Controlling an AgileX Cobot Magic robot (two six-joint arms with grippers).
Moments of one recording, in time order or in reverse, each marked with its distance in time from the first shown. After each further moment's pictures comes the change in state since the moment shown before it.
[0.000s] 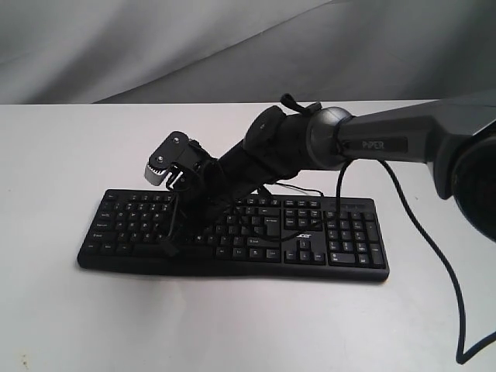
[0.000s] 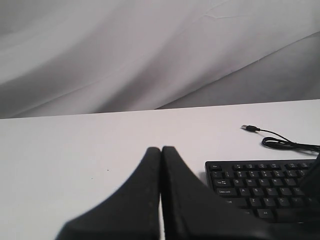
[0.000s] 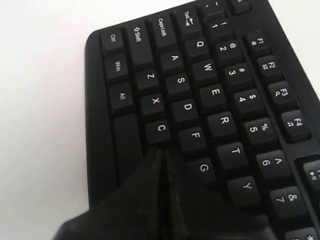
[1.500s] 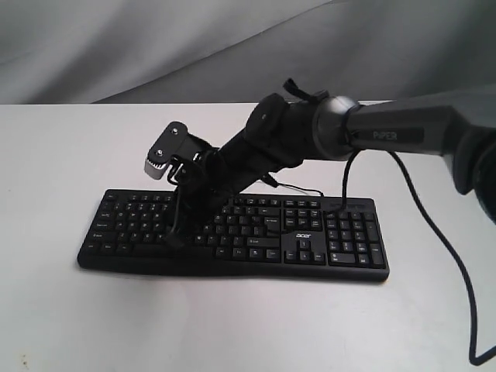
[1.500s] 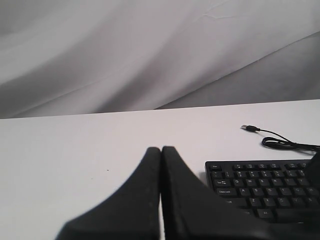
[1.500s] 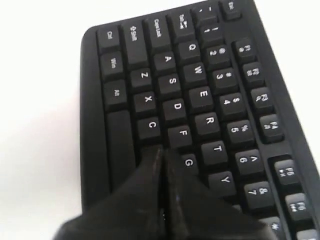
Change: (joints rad) left arm 0.000 0.000 0.000 0.000 0.000 0.000; right arm 0.000 -0.044 0.000 -0.099 -0.008 0.029
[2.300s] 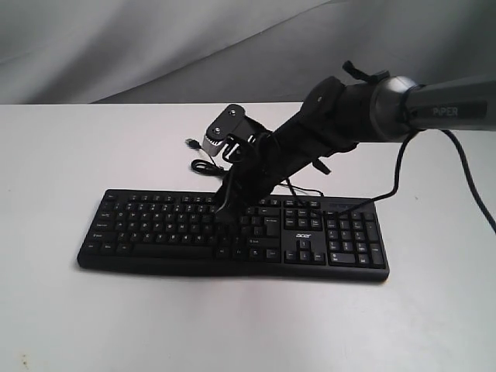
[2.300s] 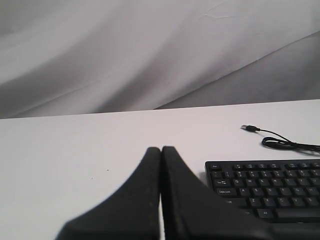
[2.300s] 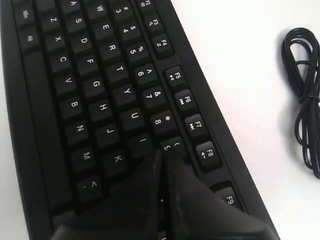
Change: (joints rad) left arm 0.000 0.000 0.000 0.000 0.000 0.000; right arm -0.140 -0.069 0.099 -0.045 -0.016 0.041
